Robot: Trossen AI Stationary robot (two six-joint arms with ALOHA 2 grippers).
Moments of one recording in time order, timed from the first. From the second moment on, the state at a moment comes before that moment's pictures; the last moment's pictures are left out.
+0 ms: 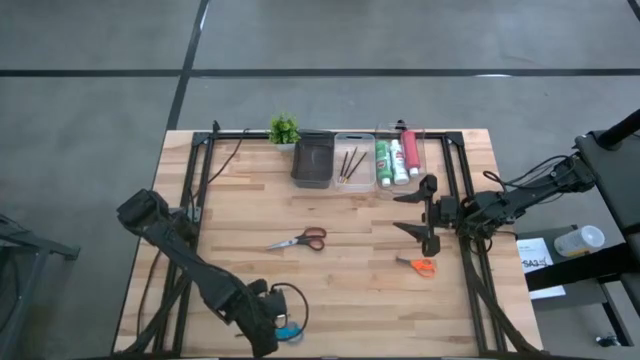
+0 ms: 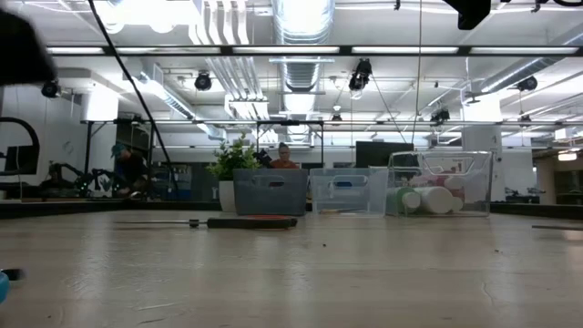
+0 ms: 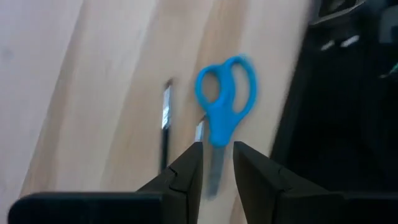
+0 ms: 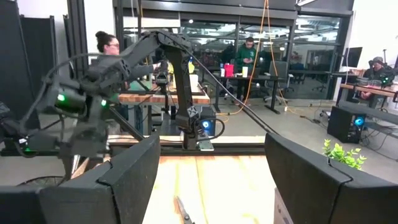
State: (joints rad) left arm -0.75 1.78 1.20 -0.56 -0.06 -1.08; right arm 0.39 0.69 0.42 0.39 0.45 -0.05
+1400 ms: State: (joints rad) left arm -0.75 1.78 0.89 -0.21 0.02 -1.21; right arm 0.39 0.69 0.42 0.39 0.45 -0.05
